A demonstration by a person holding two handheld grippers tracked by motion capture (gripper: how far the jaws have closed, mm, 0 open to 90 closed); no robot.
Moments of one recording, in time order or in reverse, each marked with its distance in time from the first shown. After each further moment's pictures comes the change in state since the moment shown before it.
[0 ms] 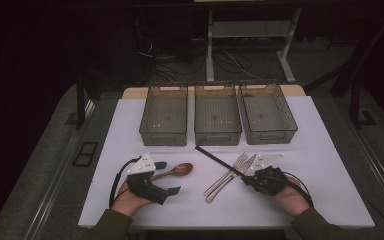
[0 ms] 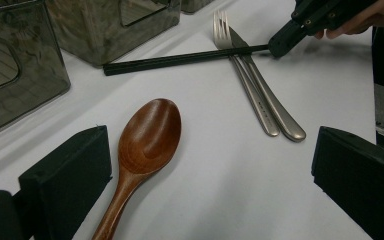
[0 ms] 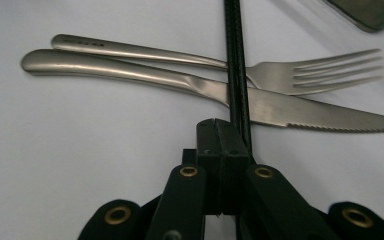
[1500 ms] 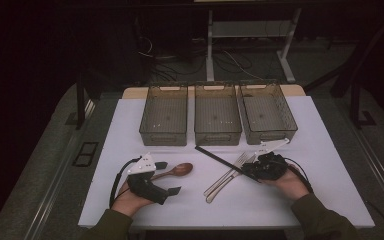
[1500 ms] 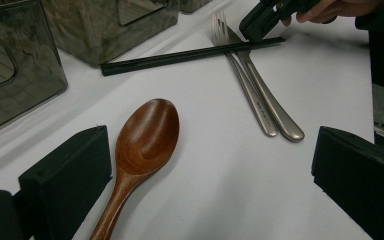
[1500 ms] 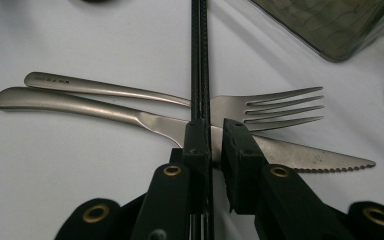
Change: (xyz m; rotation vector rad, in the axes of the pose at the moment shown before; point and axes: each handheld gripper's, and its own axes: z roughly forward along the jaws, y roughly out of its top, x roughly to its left) left arm 0.000 0.000 0.001 0.000 -0.007 0.000; right arm -0.038 0.012 0.009 -0.058 0.085 0.025
